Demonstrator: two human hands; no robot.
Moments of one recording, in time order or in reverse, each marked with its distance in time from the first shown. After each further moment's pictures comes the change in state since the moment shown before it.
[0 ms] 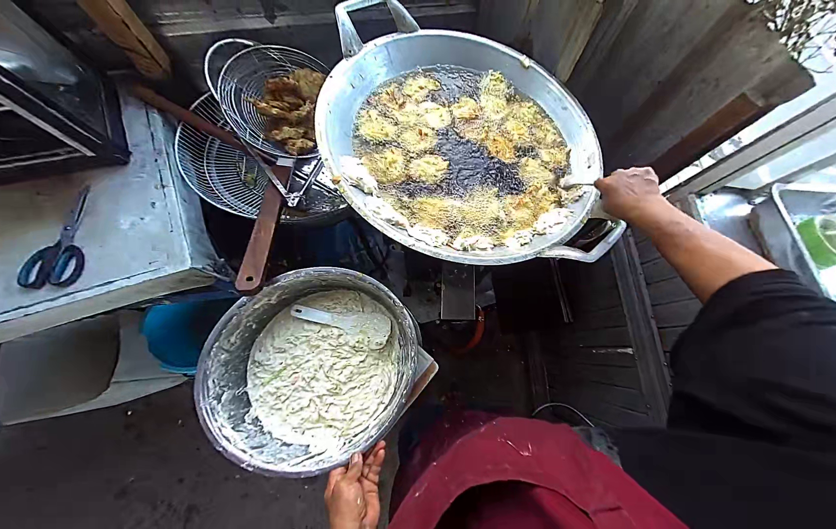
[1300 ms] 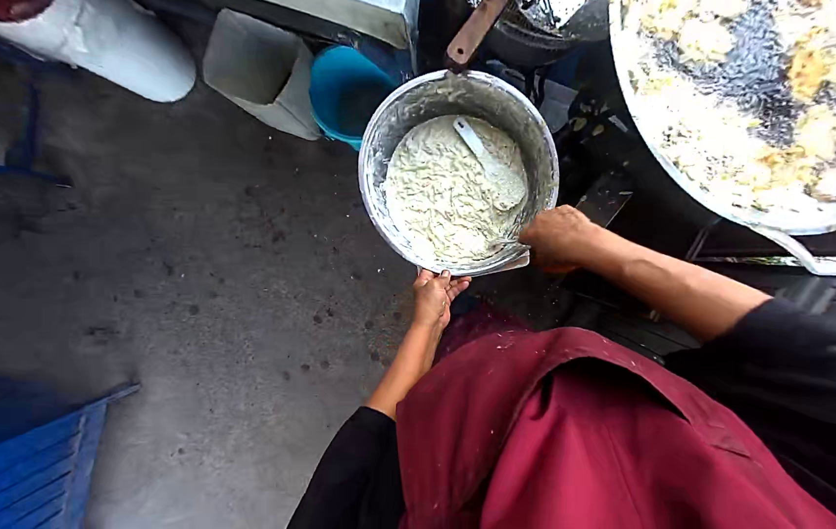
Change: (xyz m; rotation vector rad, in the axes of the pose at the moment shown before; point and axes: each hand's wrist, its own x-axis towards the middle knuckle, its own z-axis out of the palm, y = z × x) left_hand -0.006 -0.002 0.011 -0.184 0.031 -0.014; right_hand -0.166 -0.336 0.030 -0.294 -0.362 -1.168
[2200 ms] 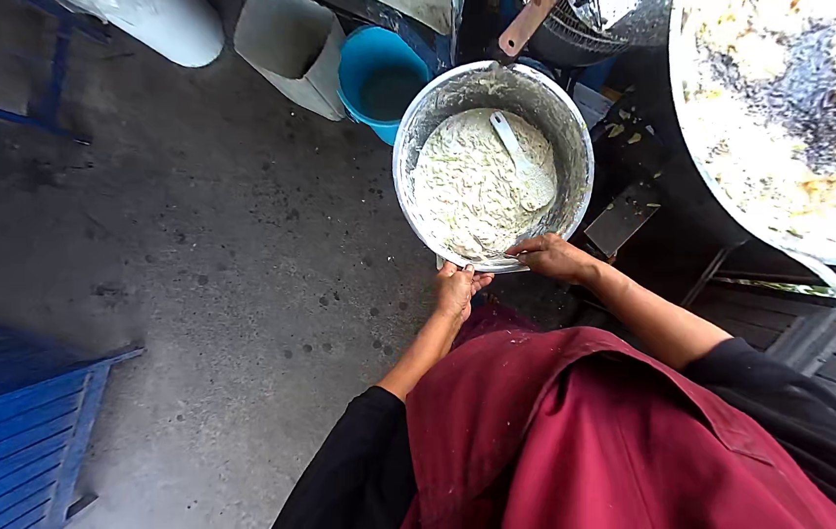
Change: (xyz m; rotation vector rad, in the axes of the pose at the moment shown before) left_hand 0.001 0.002 0.002 0.021 -0.001 -0.037; right_hand 0.036 -0.013 0.057 1.057 0.122 -0.145
